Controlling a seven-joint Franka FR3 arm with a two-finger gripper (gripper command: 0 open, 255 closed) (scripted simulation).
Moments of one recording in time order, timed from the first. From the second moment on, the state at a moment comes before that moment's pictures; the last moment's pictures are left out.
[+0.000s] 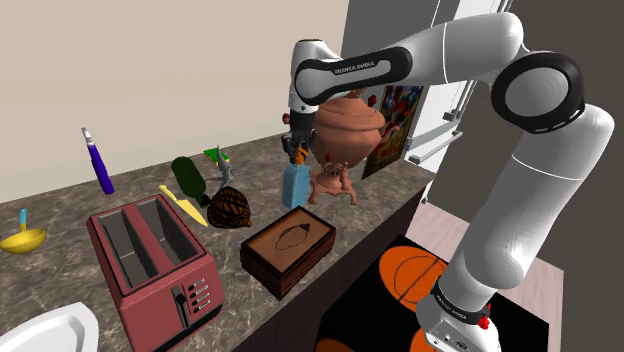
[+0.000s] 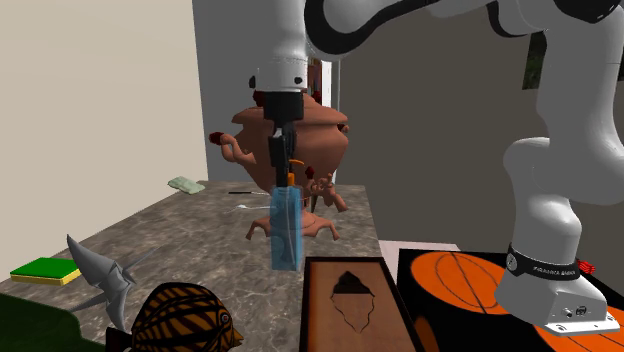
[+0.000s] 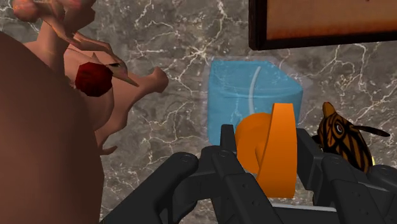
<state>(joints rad) 0.09 0.02 0.06 -1.92 -0.01 1.95 0.17</state>
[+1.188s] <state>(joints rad) 0.09 0.01 0.06 -1.70 -0.01 1.71 0.17</state>
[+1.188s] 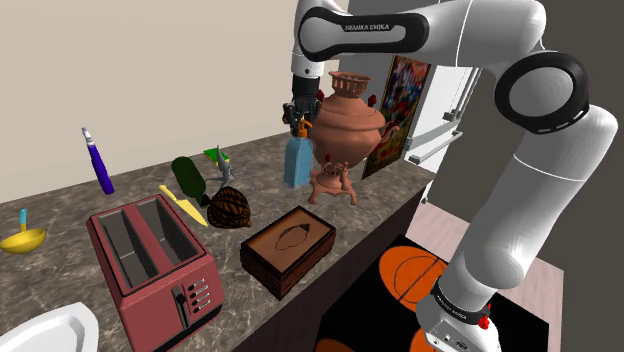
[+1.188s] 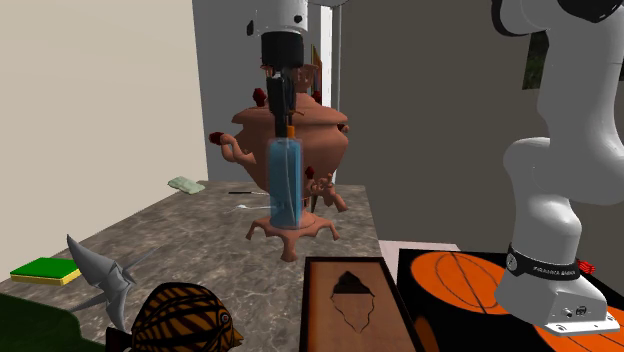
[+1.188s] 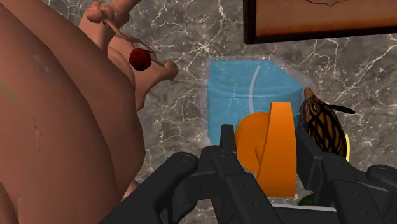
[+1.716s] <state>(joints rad) 0.14 -0.09 0.12 -1.71 0.00 1.63 0.27</state>
